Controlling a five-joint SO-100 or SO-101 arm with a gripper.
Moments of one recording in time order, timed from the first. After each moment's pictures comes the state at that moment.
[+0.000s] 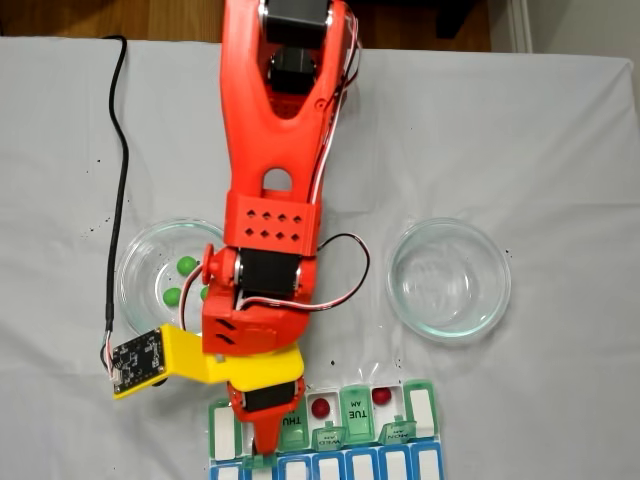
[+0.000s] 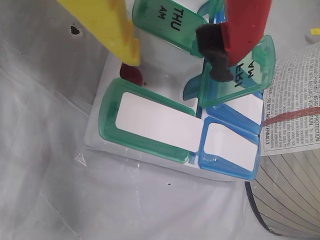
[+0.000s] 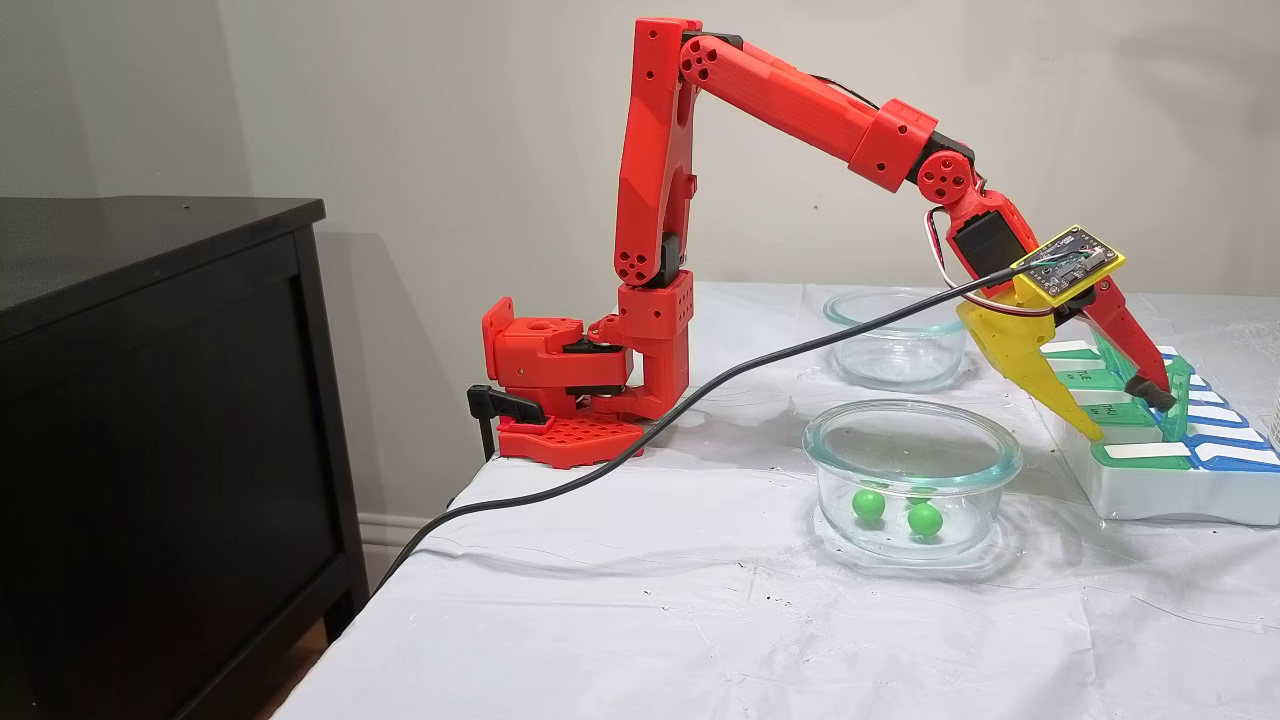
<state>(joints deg) 6.3 105.1 113.9 25.5 -24.5</state>
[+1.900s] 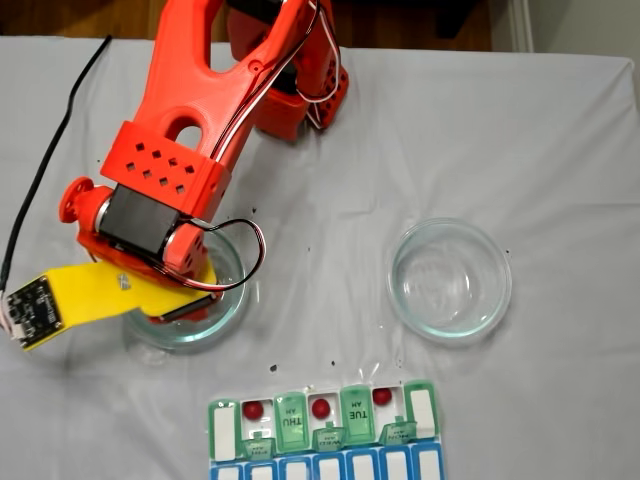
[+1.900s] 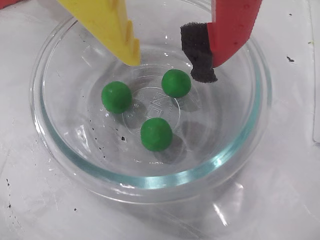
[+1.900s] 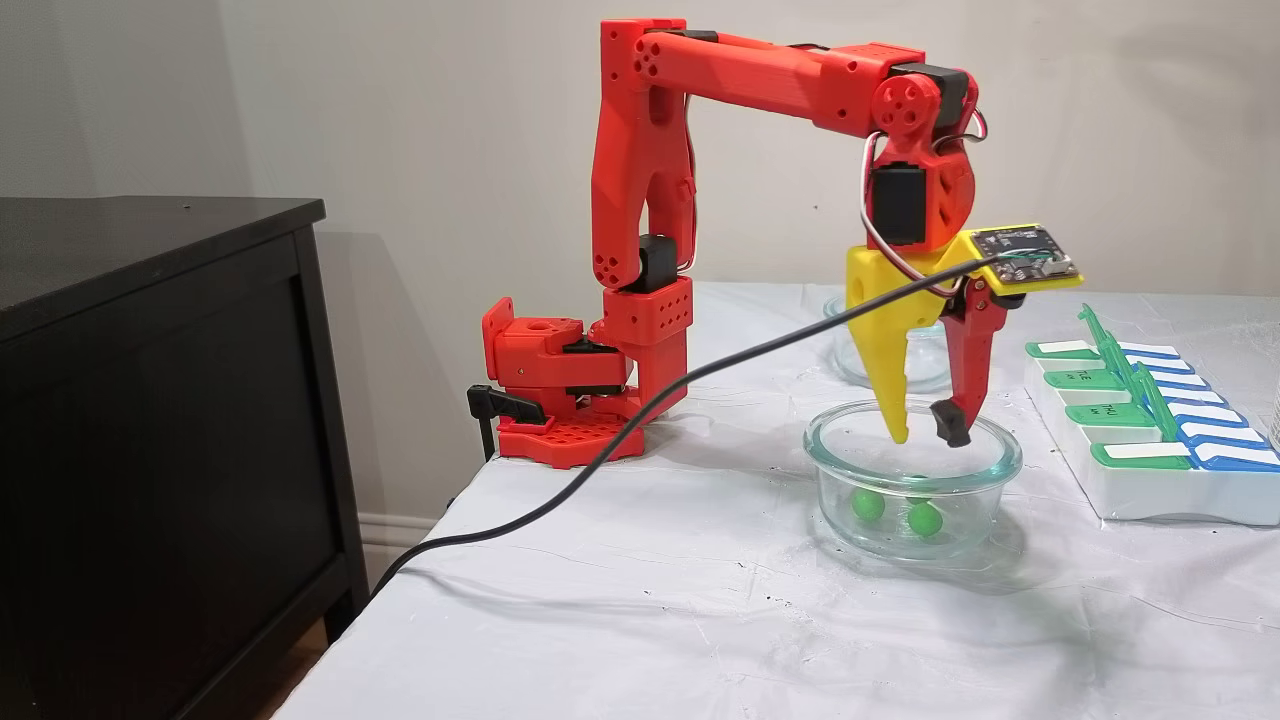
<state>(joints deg) 24.8 109.0 104.6 73.5 -52.4</state>
